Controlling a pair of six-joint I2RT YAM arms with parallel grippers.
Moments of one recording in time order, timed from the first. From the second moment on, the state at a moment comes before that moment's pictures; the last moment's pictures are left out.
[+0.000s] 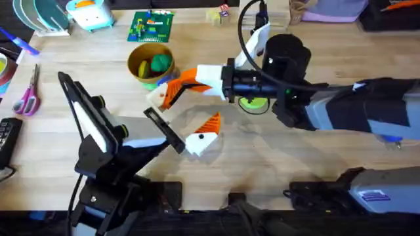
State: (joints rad) left arm -0.30 0.01 0.01 -0.05 0.53 -0.01; right arm 0.65 1.59 0.62 0.80 -0.69 1.28
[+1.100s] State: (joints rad) left arm -0.30 0.01 0.01 -0.05 0.47 -0.01; right arm 0.72 1.59 0.62 0.80 -0.61 1.29
